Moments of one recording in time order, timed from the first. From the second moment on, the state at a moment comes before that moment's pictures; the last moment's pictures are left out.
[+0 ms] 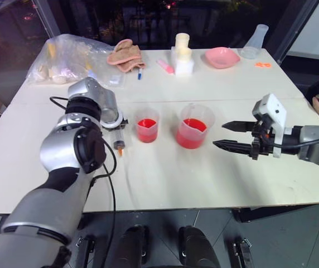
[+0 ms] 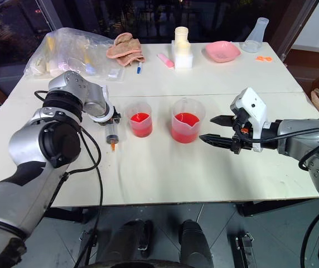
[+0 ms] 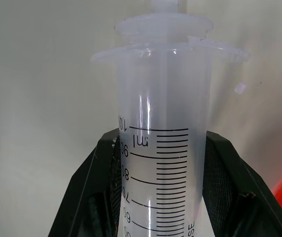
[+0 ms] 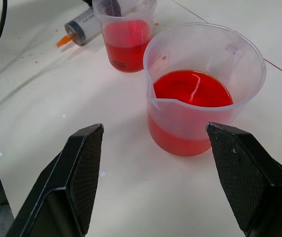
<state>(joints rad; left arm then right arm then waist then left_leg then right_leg) -1.45 0.28 0.50 1.21 -0.20 1.22 0.41 -0.40 -1.00 -0.18 -0.41 0.72 0.94 0.86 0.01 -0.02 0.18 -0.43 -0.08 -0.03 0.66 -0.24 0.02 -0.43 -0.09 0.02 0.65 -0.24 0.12</state>
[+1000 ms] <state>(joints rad) -1.57 0.02 0.18 0.64 -0.39 0.37 -0.52 -0.43 -0.97 -0.43 -0.44 0.85 1.02 0.68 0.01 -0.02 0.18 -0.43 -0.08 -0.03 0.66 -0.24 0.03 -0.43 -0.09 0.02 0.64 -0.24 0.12</state>
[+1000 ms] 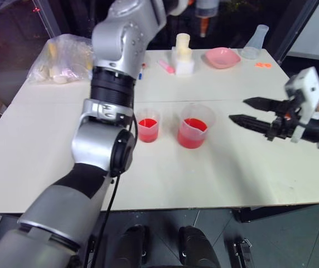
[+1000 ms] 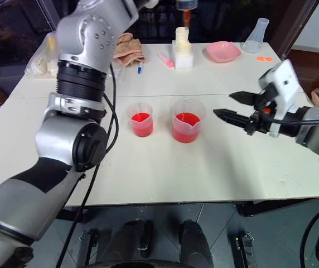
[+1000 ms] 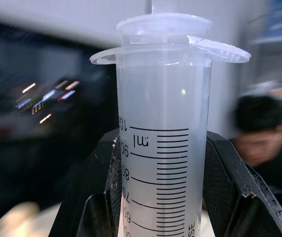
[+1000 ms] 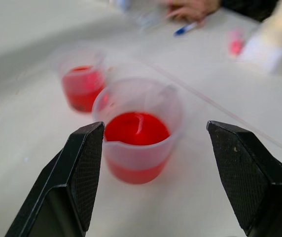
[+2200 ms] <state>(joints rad) -0.96 -0.02 -0.10 0.42 -0.28 0.20 -0.78 -0.62 -0.92 -0.34 -0.40 1.71 0.87 -0.20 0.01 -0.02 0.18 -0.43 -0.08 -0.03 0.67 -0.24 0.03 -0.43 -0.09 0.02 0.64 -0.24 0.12</state>
